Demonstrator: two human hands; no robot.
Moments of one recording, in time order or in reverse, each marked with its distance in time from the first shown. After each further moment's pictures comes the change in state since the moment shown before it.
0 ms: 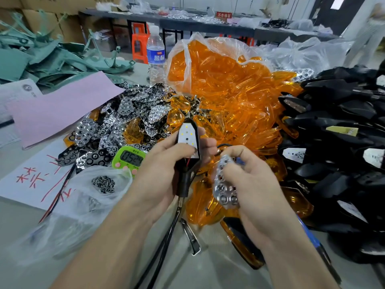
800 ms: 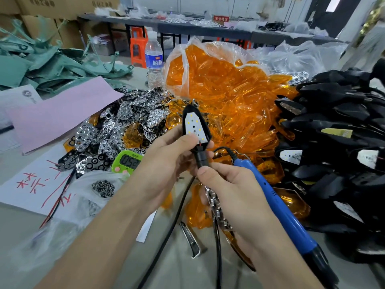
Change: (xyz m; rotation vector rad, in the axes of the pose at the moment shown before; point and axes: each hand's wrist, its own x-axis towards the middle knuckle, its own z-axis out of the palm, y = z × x) left_hand 0.010 0.012 0.000 0.191 -0.037 0.002; right_hand -0.004 0.006 0.012 -0.180 -0.093 -0.051
